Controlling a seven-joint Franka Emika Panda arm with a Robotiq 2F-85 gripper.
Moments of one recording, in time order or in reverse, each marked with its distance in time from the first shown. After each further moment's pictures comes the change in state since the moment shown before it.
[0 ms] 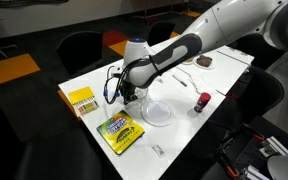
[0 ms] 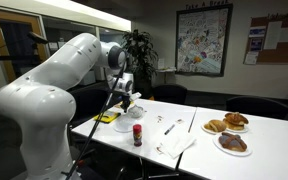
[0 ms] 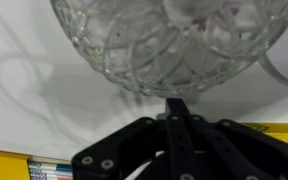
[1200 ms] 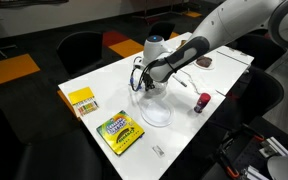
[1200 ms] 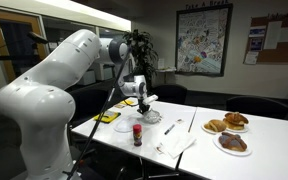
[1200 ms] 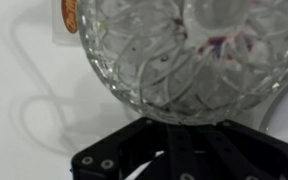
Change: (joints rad) arm -0.026 -0.052 -0.221 -0.098 -0.124 0.081 0.287
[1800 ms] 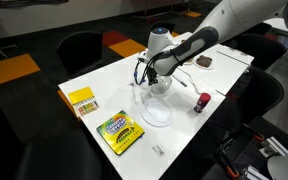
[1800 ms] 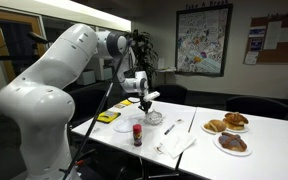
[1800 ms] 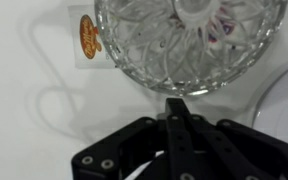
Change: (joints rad) arm -0.022 -0.085 -0.003 -0.064 -0.003 -0.006 0.060
